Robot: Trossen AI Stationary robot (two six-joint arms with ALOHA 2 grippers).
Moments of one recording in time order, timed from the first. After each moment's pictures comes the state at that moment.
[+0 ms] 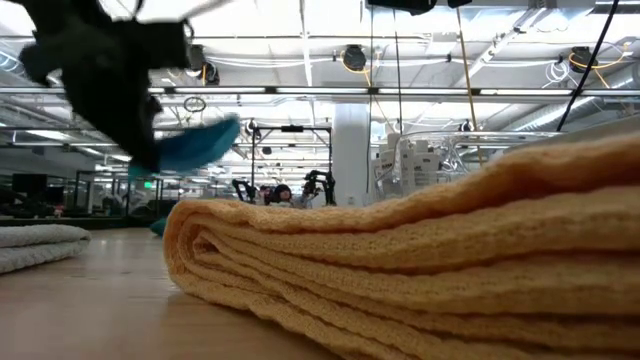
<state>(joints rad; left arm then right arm) -0.37 1.35 0.76 -0.51 -0.32 -0.52 0.22 1.22 0.89 0.05 0.13 -0.34</state>
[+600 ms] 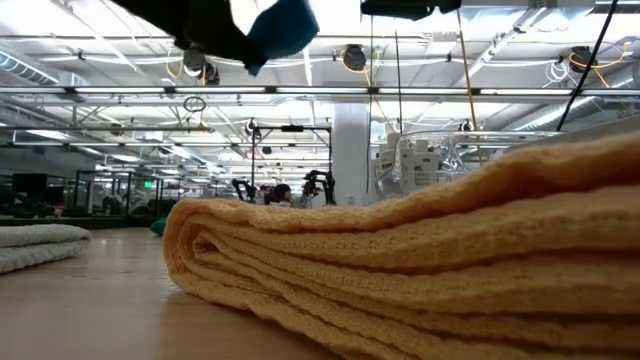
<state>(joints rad) -0.36 1.33 0.76 0.17 -0.93 0.08 0.20 1.23 0.89 0.09 0.23 -0.30</state>
